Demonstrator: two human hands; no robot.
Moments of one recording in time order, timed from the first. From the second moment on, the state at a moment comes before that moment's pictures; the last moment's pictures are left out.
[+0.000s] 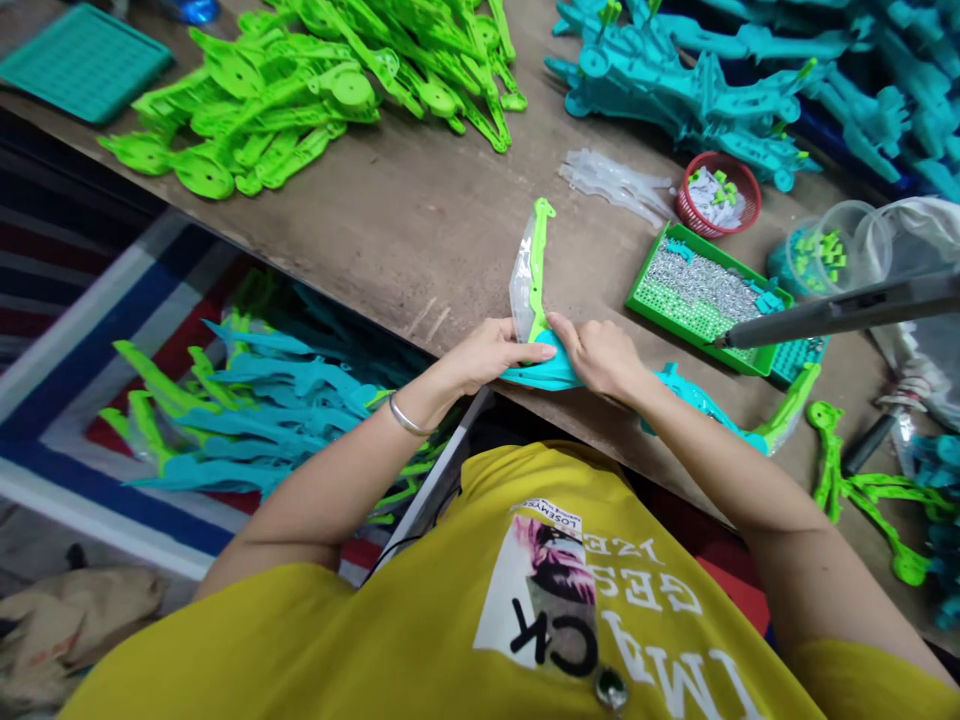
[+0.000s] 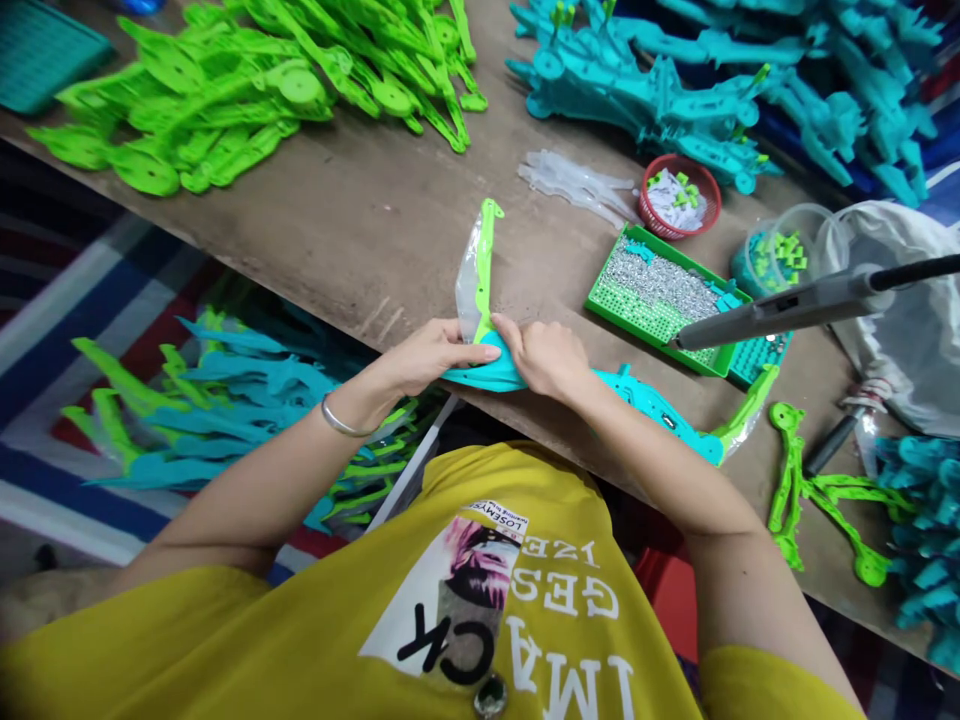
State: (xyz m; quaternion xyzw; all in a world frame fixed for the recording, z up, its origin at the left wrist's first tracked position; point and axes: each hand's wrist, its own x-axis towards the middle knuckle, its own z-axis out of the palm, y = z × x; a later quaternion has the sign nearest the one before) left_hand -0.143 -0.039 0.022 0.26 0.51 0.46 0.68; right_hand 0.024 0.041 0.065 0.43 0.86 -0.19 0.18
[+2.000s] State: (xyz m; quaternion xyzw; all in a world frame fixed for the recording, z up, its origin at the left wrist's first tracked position) left_hand -0.174 -0.042 0.036 0.50 0.49 0.33 0.63; right_hand 0.016 0.028 0.076 0.44 0.86 -0.17 0.18
